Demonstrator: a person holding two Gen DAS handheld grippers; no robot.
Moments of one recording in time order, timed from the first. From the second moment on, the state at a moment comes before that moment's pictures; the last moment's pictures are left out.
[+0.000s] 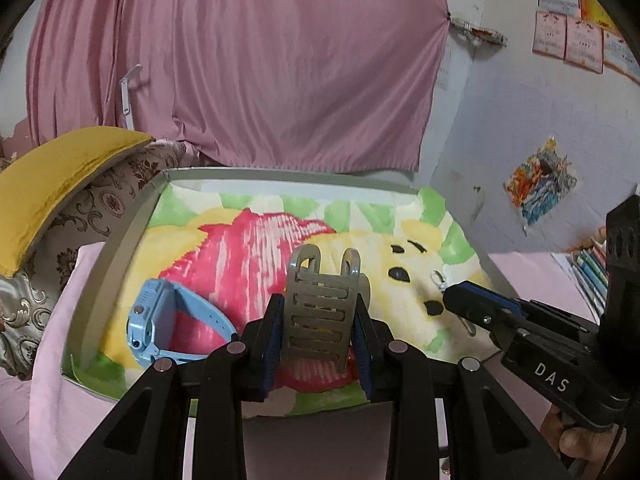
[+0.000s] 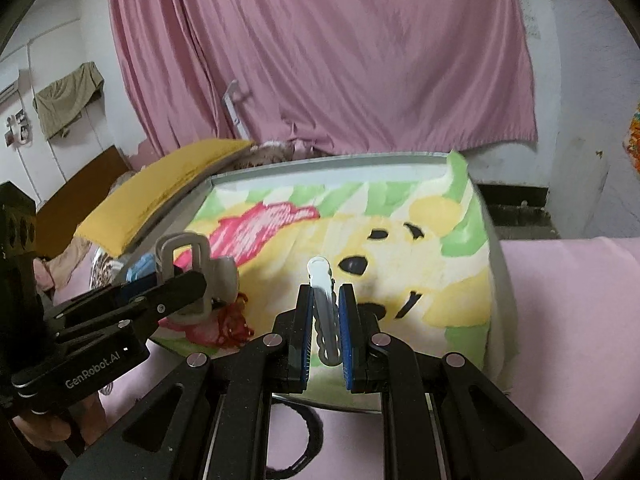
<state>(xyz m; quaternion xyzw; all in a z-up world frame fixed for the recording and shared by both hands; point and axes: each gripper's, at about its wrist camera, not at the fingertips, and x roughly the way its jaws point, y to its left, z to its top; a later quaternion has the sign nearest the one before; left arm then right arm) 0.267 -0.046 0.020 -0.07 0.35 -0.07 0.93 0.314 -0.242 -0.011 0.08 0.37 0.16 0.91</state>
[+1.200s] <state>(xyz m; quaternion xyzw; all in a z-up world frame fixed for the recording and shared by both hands) 0.224 -0.025 0.040 -0.10 0.29 -0.09 0.95 0.246 -0.270 0.031 0.09 0.24 0.13 0.96</state>
